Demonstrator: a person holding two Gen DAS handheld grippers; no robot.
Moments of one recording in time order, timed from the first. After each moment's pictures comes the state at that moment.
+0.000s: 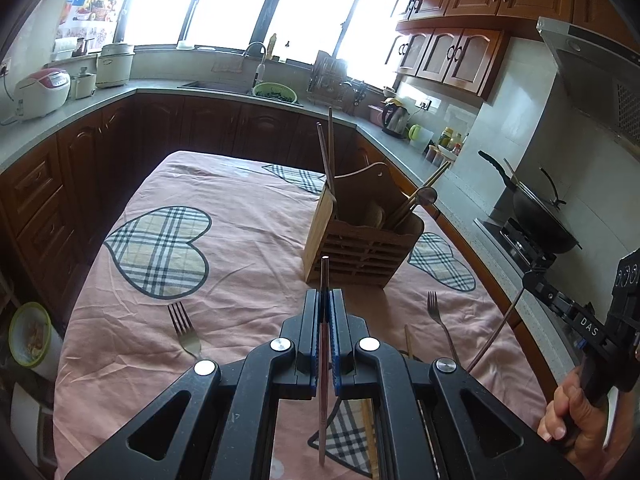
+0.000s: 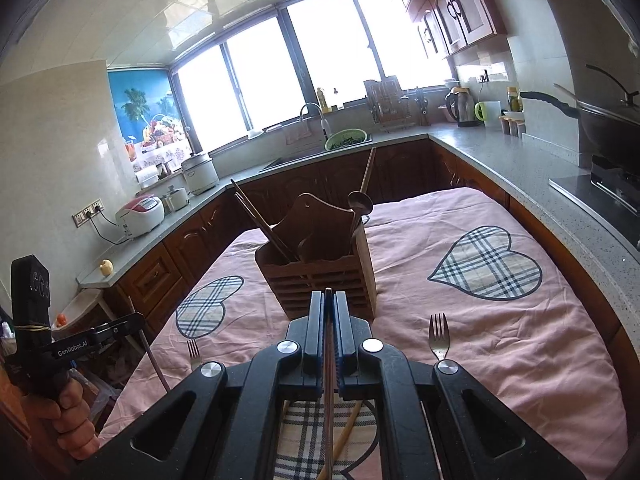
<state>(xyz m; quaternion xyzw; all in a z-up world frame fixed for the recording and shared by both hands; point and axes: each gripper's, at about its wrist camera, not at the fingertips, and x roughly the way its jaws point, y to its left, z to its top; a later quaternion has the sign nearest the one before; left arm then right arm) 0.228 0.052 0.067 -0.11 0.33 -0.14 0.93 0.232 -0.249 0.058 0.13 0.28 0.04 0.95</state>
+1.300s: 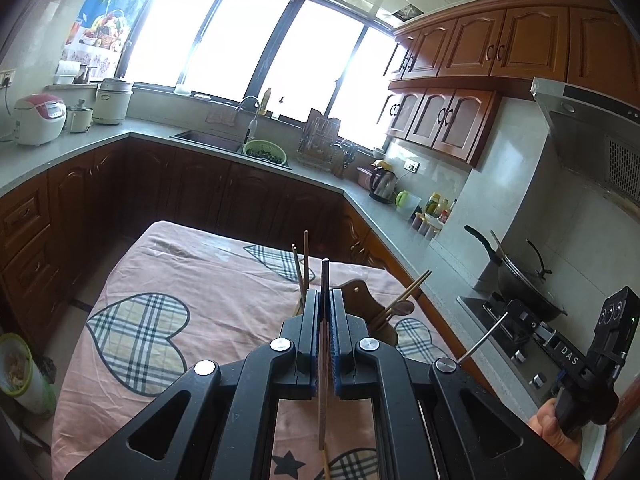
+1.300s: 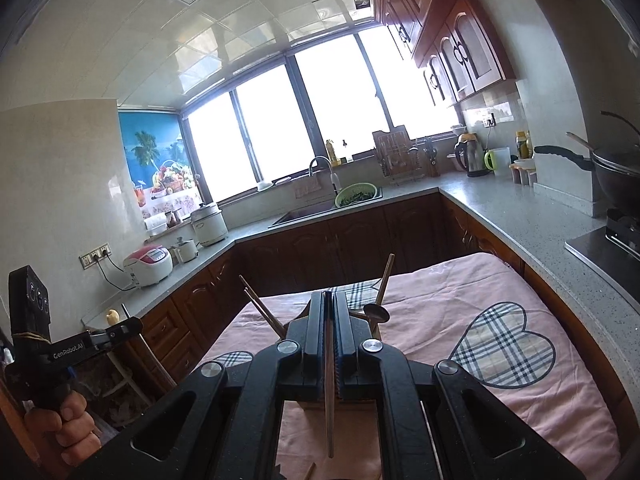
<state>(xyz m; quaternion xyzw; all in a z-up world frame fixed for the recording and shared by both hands) 0.288 0.061 0.112 -0.15 0.23 -0.15 0.95 0.285 -0.260 0.115 0.14 0.19 0.05 0.97</state>
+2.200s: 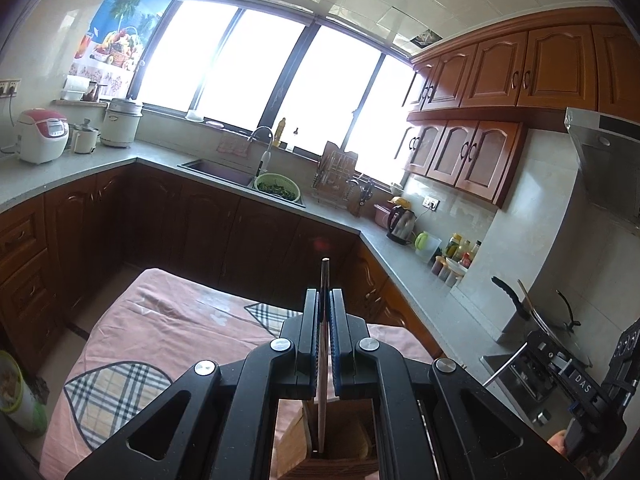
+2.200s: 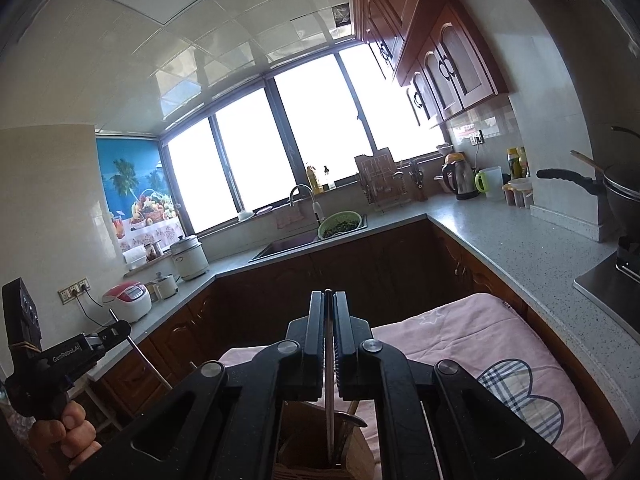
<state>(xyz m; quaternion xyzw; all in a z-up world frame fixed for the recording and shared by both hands) 0.415 0.039 0.090 -0.17 0.19 -0.11 0.96 0.378 -0.292 0.129 0.16 0.16 0.01 0.97</state>
